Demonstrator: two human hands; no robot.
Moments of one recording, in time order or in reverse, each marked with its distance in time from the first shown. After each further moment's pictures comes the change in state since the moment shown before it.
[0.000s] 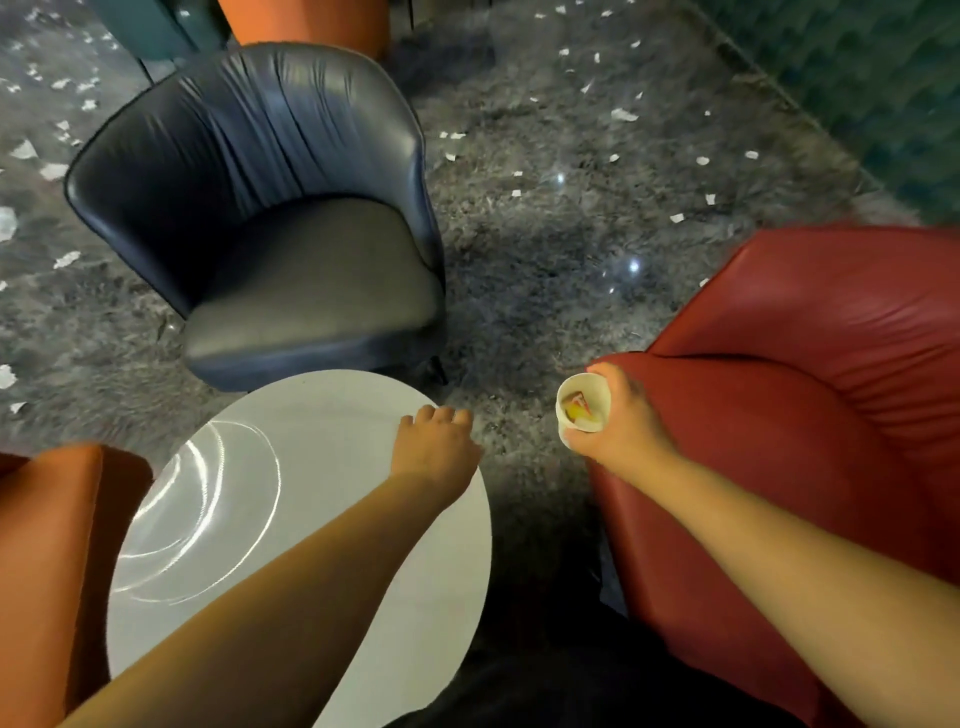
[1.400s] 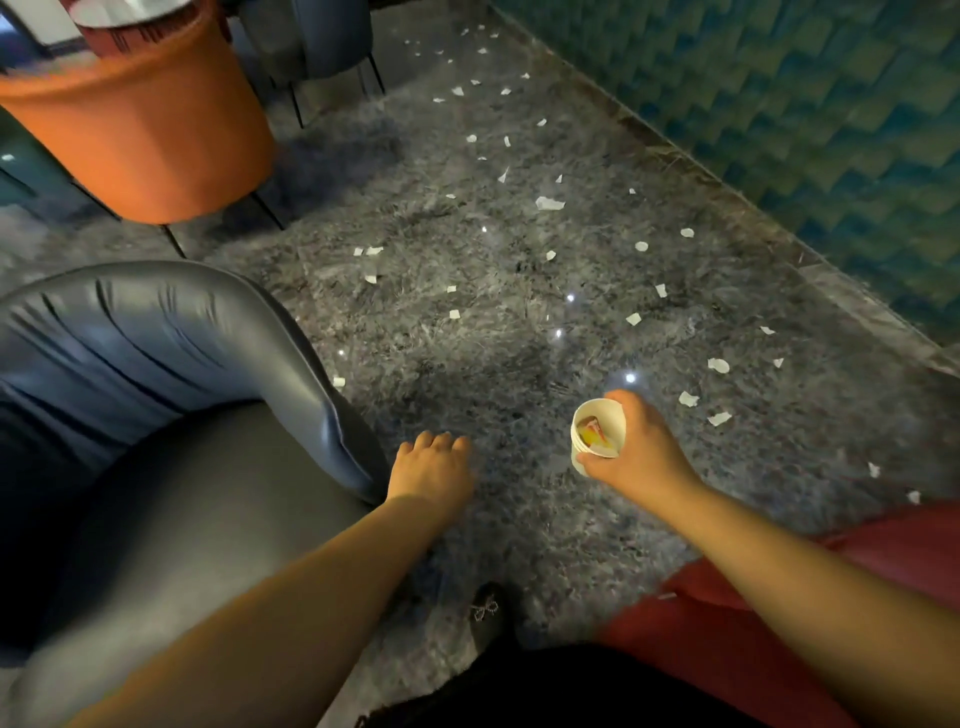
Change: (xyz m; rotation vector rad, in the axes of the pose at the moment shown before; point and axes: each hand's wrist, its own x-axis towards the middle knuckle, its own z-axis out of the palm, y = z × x) left_hand 0.524 -0.029 -0.181 0.044 -0.058 0.217; right_hand 0.481 -0.015 -0.092 0.013 0.153 0.154
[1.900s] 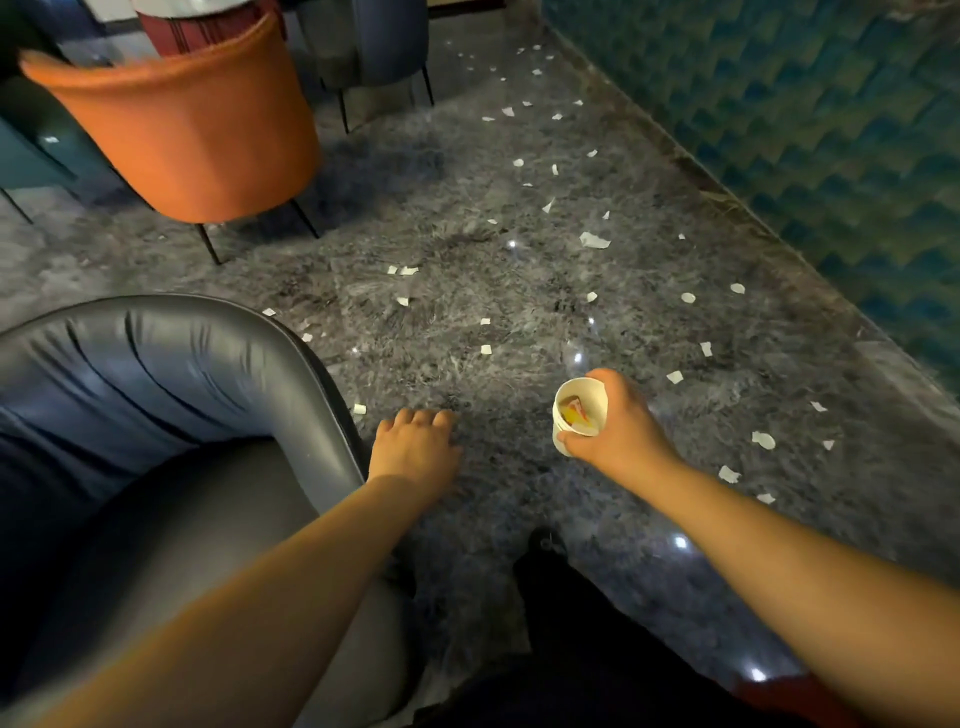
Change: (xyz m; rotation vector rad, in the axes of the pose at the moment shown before) left_hand 0.118 -0.117 -0.086 -0.071 0.123 -0.123; right_hand 0.177 -0.113 0.035 -0.011 -0.063 -0.079
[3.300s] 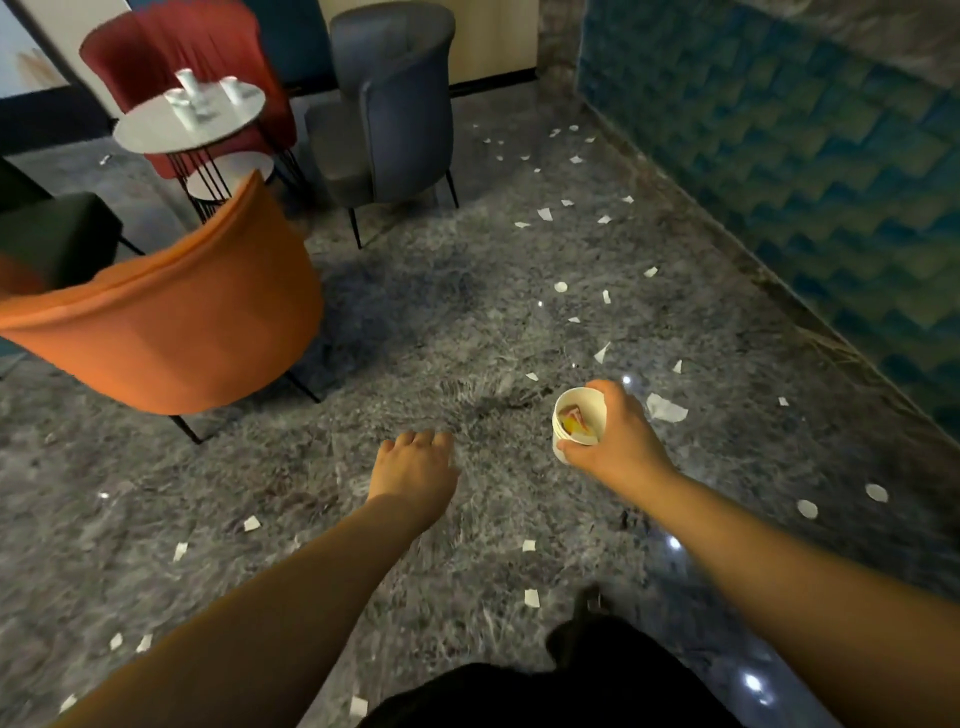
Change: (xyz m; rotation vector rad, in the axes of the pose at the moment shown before) left_hand 0.687 -0.149 -0.253 0.034 -0.024 -0.051; right_hand 0.744 -0.153 -0.024 0.056 -0.002 -0.035
